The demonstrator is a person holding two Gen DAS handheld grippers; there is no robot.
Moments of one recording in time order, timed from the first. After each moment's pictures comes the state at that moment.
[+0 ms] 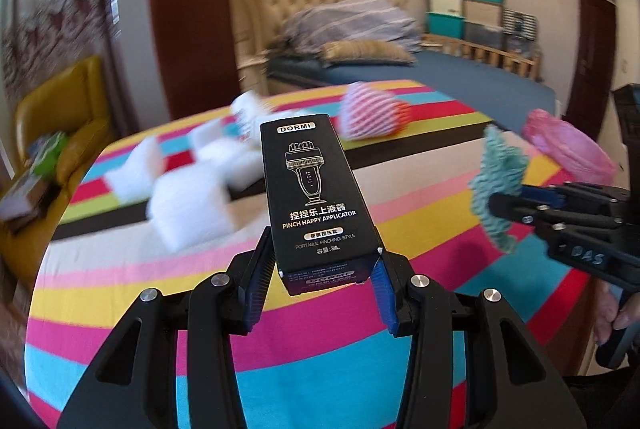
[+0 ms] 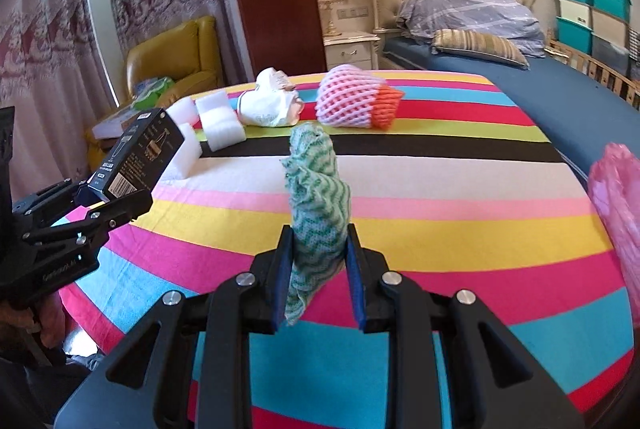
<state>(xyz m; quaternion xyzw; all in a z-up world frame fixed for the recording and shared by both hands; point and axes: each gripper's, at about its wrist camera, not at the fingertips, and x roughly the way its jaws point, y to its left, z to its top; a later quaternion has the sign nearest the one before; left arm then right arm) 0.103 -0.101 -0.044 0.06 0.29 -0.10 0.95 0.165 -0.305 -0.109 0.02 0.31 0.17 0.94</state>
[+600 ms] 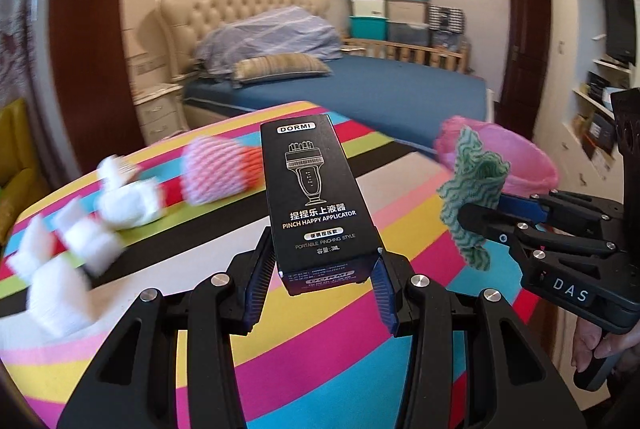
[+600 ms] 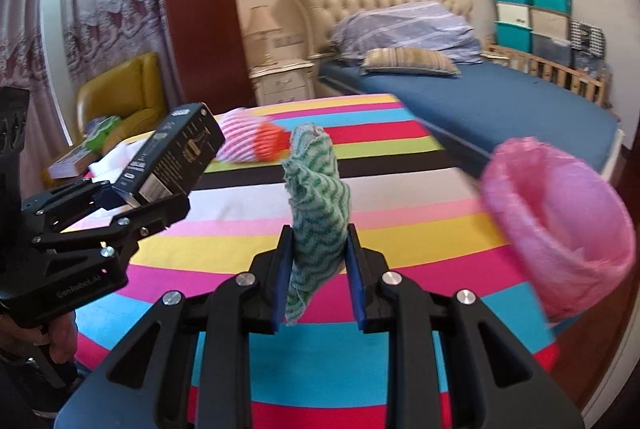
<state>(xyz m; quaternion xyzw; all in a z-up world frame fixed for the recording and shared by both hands) 0.142 -0.233 -0.029 0.08 0.28 -0.24 0.93 0.142 -0.420 -0.086 0.04 0.27 0.05 0.96</state>
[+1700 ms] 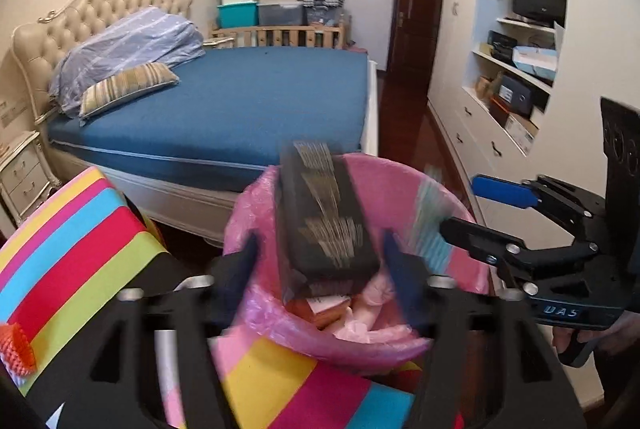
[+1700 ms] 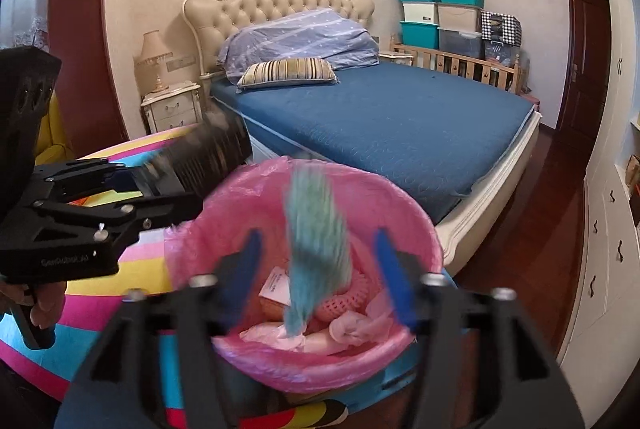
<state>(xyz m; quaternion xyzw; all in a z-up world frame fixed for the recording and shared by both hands) 0.231 -0.510 -0.034 0.12 0.29 -0.43 0.85 0.159 -0.699 -0.094 0.06 0.26 -0.09 0.96</state>
